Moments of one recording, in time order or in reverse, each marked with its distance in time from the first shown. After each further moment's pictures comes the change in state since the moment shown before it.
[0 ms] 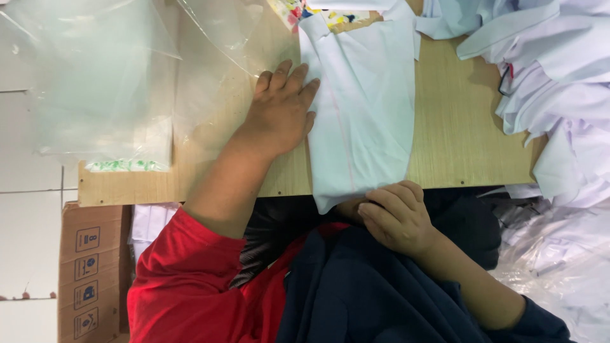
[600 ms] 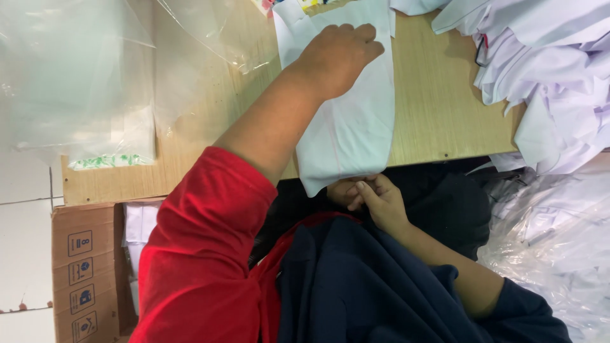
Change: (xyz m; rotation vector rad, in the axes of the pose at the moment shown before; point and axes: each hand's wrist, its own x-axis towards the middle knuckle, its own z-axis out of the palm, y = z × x) left_hand 0.114 0.070 -0.003 0.124 0.216 0.484; right_hand -0.076 -0.026 0.046 0.904 0.021 1.446
